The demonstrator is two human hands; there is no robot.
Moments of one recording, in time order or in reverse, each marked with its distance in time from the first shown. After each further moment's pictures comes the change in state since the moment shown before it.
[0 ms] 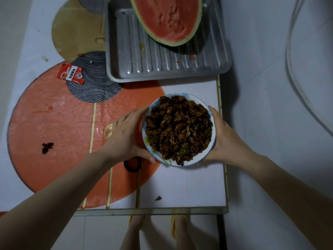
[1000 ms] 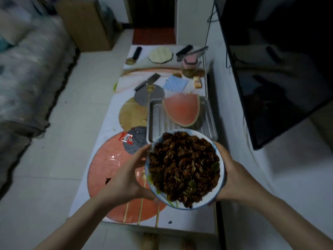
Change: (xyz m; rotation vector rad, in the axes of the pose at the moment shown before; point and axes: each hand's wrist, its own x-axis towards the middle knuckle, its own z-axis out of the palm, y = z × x) left_hand -0.130 0.157 -0.186 -0.435 0.165 0.090; right_hand -0.120 -0.182 -0.156 0.263 -0.030 -0.259
